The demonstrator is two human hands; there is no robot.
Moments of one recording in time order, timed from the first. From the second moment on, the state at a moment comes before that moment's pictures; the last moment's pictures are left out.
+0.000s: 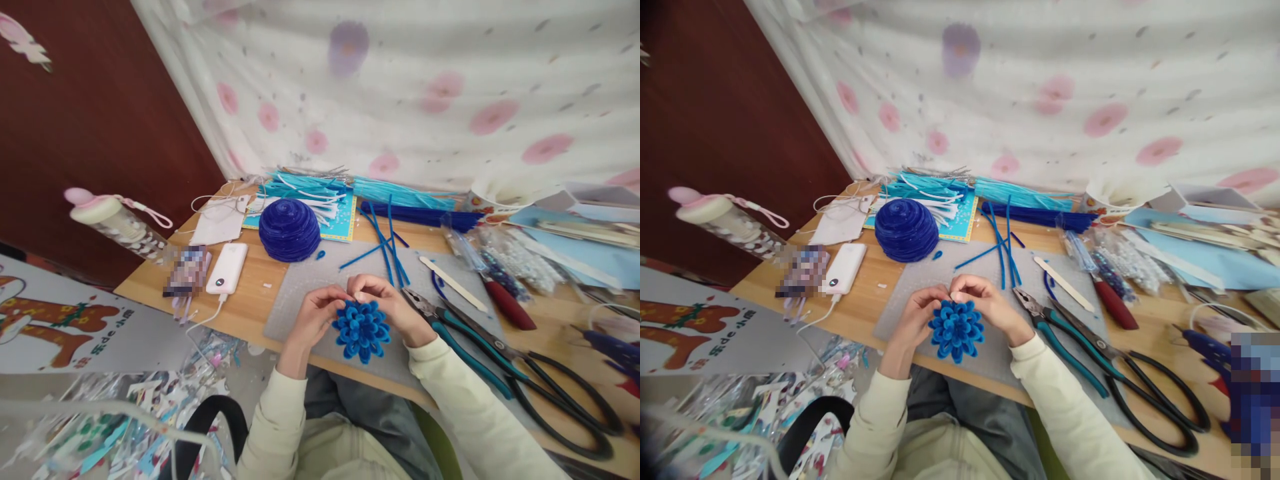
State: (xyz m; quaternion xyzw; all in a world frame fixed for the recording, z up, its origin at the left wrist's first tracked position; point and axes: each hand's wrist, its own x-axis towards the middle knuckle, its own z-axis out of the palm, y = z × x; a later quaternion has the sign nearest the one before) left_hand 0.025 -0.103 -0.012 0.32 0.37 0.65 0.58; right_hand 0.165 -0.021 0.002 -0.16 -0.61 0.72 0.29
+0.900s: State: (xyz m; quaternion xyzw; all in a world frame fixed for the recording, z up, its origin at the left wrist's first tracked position) left_hand 0.040 -0.102 -0.012 0.25 0.42 0.65 0.58; right_hand 0.163 -0.027 -0.001 -0.09 -0.56 0.77 0.30
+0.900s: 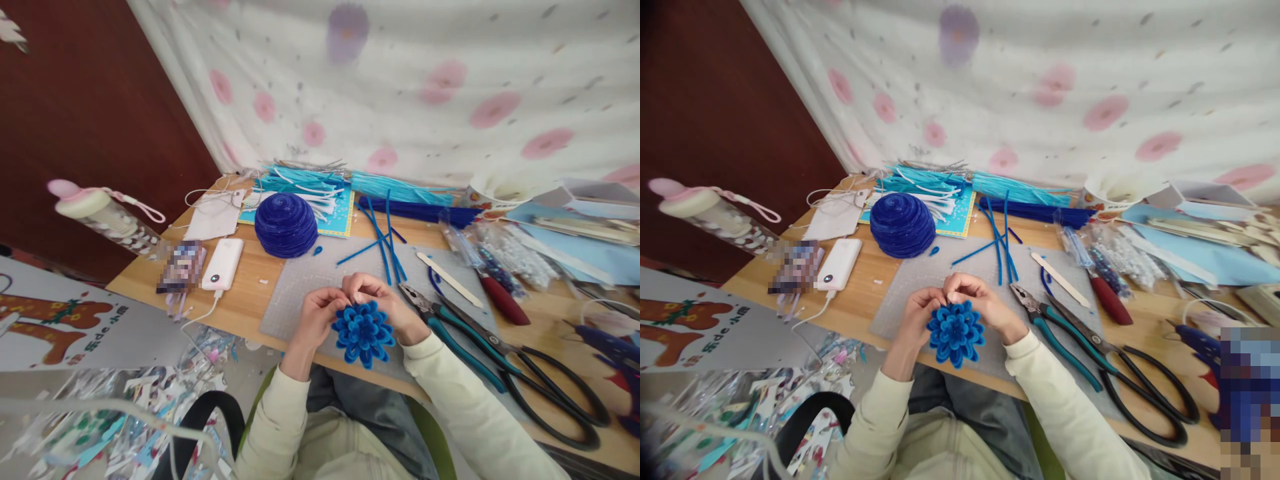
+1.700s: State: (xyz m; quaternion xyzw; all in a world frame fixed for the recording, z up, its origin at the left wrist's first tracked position) left_hand 0.034 -0.108 -0.021 0.32 0.39 0.76 0.42; right_hand 0.156 -0.023 0.001 -0.21 -0.48 0.73 0.45
